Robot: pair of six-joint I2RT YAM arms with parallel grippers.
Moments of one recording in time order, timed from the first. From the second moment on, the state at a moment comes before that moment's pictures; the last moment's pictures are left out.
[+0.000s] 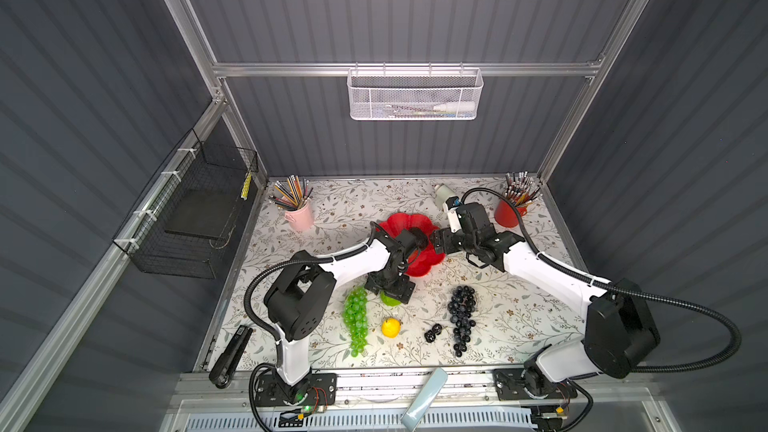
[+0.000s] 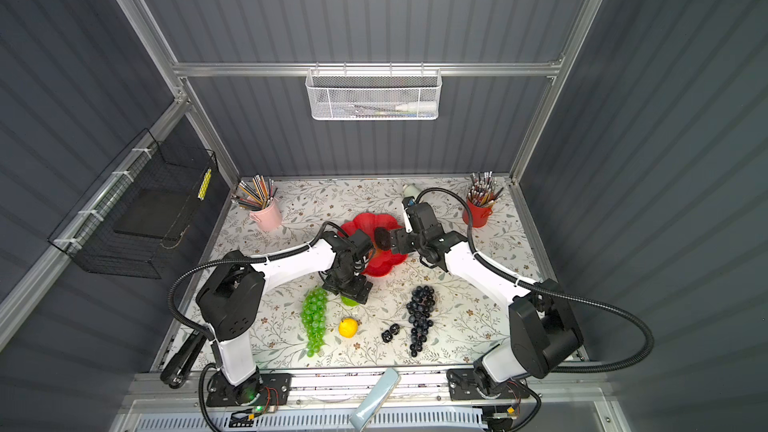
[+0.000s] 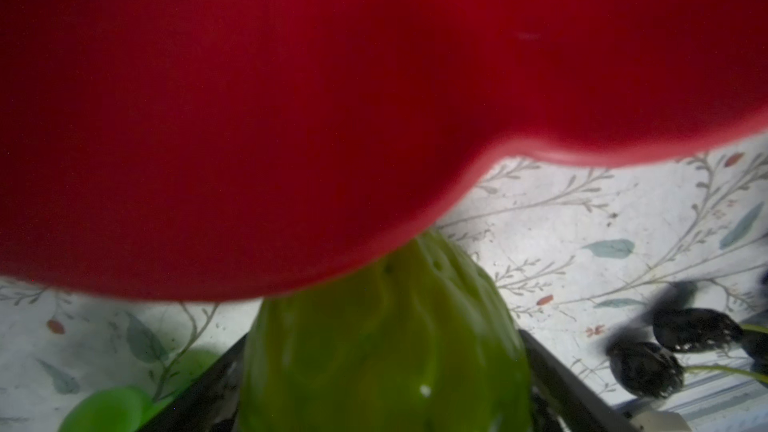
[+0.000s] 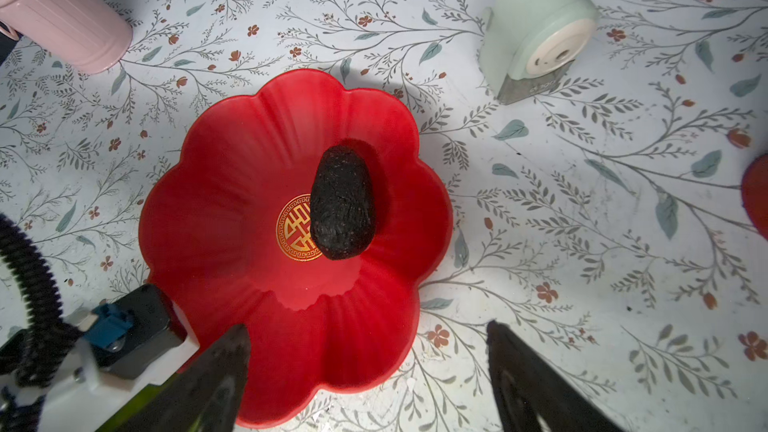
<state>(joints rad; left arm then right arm) -0.80 1.88 1.31 -0.98 0.12 -0.33 0.54 1.48 1.03 -0.30 0.03 0.23</state>
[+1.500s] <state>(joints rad) -0.57 2.13 1.84 -1.01 0.11 -0.27 0.54 1.35 0.95 -0.35 0.00 0.24</state>
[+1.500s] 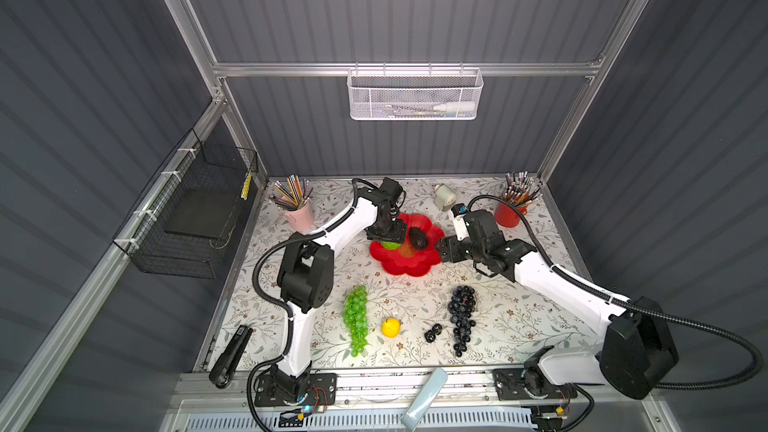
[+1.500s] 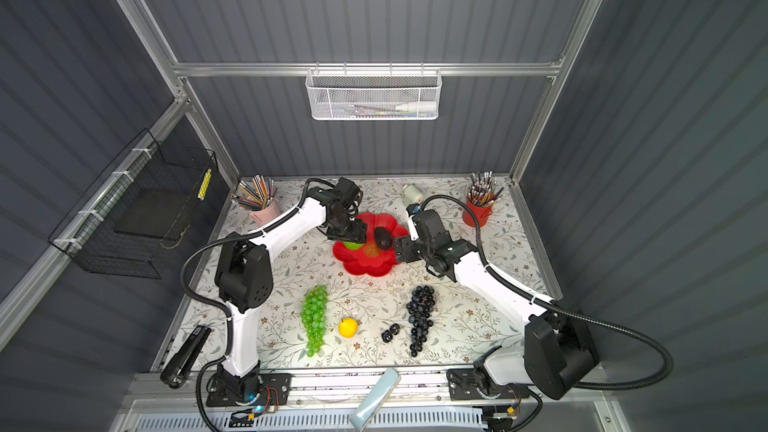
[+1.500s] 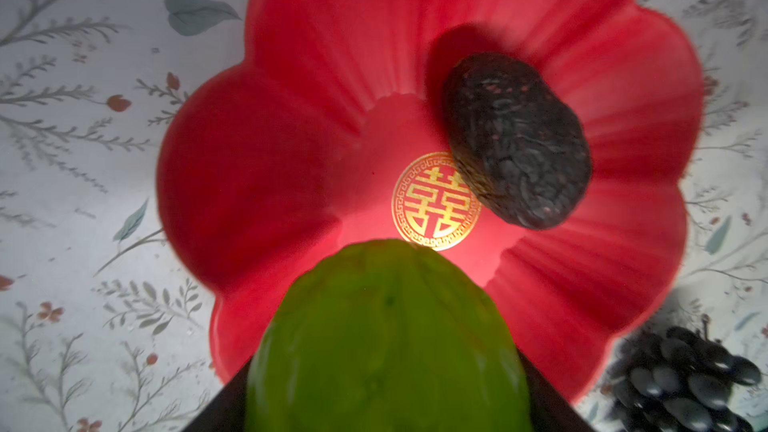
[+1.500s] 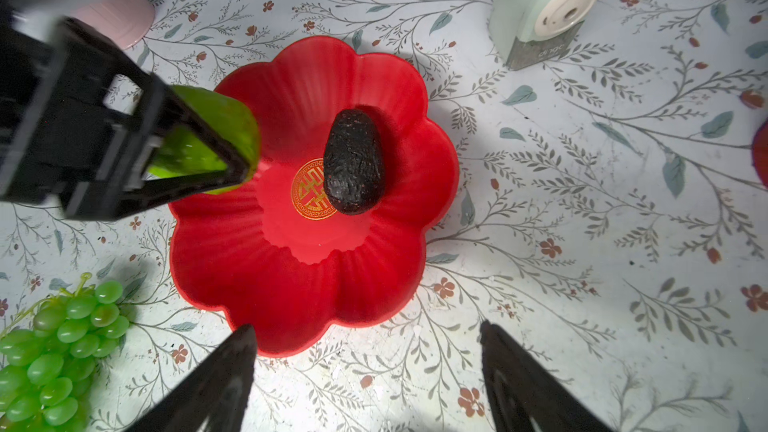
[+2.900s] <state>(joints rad) -0.57 2.28 2.00 -0.93 0.12 -0.27 0.54 1.35 0.93 -0.36 -0.02 0.22</state>
